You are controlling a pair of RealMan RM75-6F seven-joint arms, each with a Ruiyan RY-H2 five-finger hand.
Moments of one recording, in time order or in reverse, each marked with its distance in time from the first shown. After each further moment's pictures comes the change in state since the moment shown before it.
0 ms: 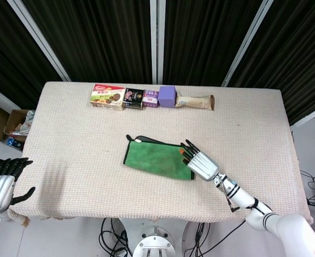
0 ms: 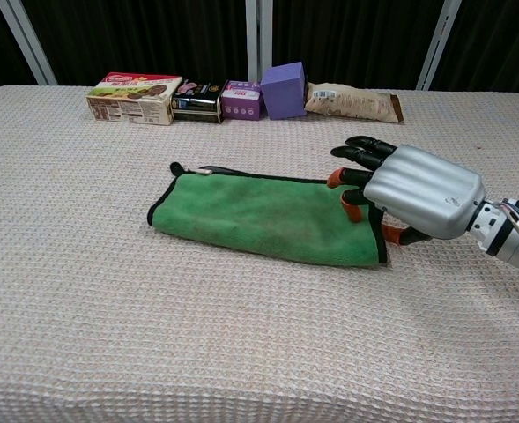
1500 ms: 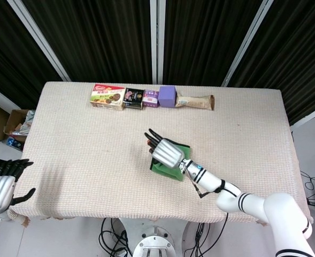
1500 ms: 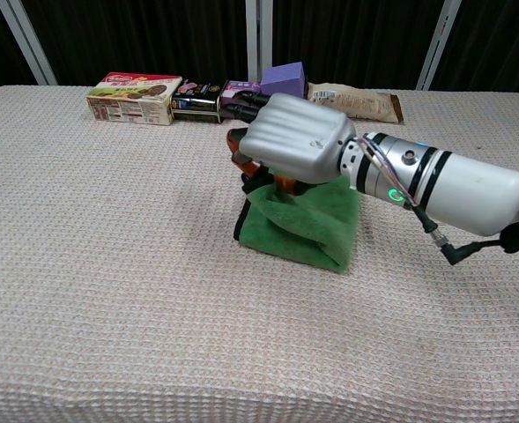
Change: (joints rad) left arm -0.004 -0.010 0.007 0.035 -0.006 -0.025 -0.045; right arm 0.301 0.005 0.183 -0.267 0.100 -0.331 -0.315
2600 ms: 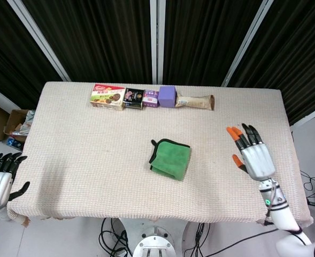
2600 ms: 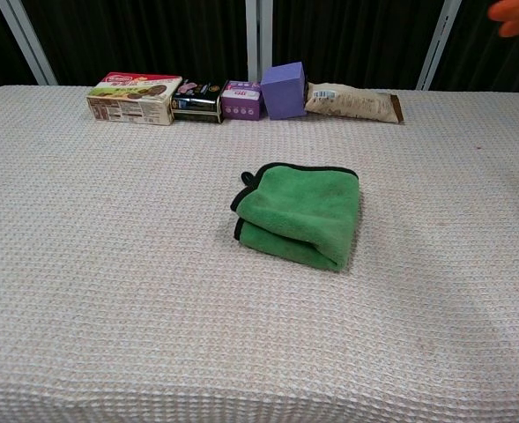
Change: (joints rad) left arm 0.009 -0.048 -0.048 0.029 -0.006 0.086 0.192; right arm -0.567 0.558 -0.086 -0.611 0.191 0.518 0.212
